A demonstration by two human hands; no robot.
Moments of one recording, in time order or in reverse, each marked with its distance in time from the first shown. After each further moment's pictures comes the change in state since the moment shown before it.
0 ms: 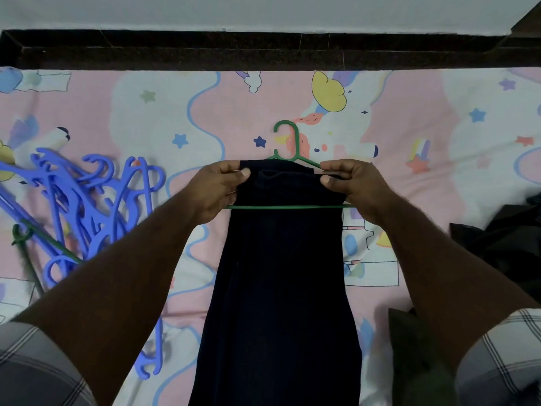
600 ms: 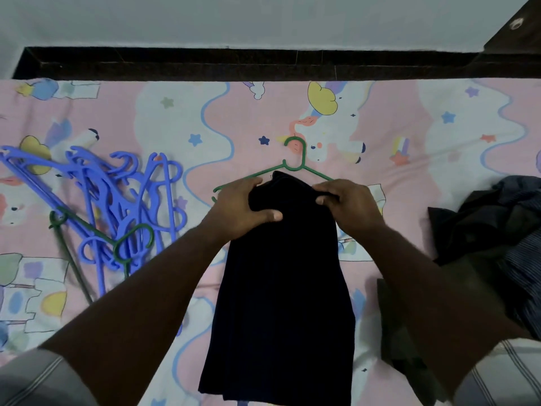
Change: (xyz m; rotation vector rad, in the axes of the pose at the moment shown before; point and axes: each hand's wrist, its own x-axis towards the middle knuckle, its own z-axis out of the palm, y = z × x) left_hand -0.080 -0.023 0.028 0.902 0.118 0.304; right_hand -0.098 -0.009 0.035 -0.668 0.179 -0.320
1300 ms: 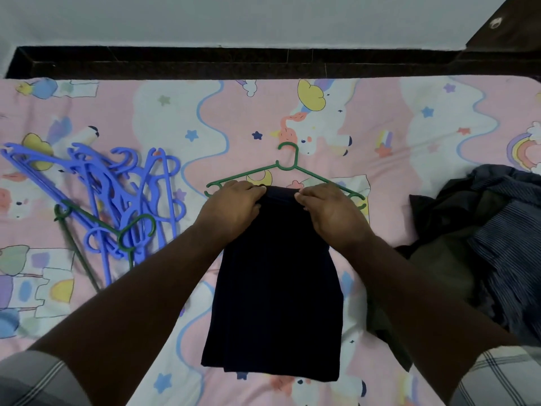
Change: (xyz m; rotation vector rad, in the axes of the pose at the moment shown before) left_hand -0.039 0.024 -0.011 0.530 0.041 0.318; right_hand -0.045 -0.016 0.002 -0.391 0.002 -0.474
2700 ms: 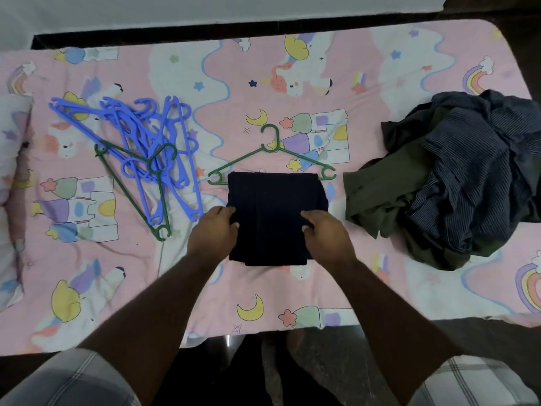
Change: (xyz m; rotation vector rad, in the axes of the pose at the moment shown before) left_hand -0.256 0.068 0.058 -0.186 -0.046 -0.439; right_hand -0.226 -0.166 0.002 0.281 -0.090 0.650
